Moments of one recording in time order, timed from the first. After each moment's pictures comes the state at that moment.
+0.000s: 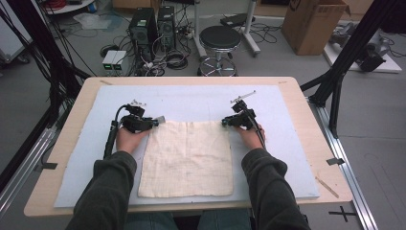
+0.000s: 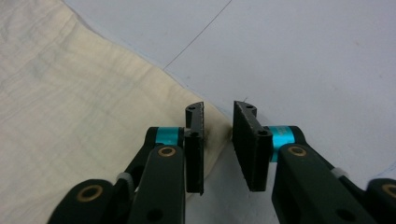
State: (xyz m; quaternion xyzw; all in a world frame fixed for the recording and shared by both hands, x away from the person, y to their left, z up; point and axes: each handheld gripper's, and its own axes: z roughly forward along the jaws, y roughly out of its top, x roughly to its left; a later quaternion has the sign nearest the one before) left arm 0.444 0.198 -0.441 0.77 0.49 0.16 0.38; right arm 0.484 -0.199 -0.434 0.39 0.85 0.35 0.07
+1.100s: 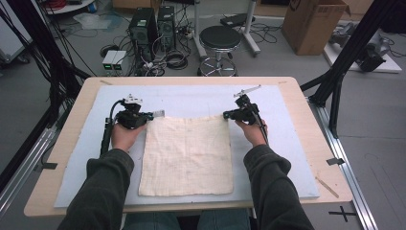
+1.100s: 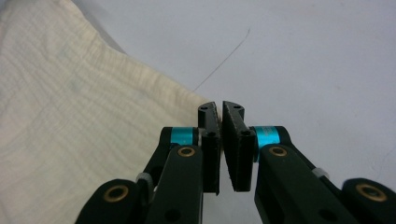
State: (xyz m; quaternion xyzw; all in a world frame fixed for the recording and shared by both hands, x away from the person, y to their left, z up) left arm 0.435 0.206 -0.412 0.77 0.46 0.20 0.40; right arm 0.484 -0.206 -0.408 0.37 0.84 0.39 0.07
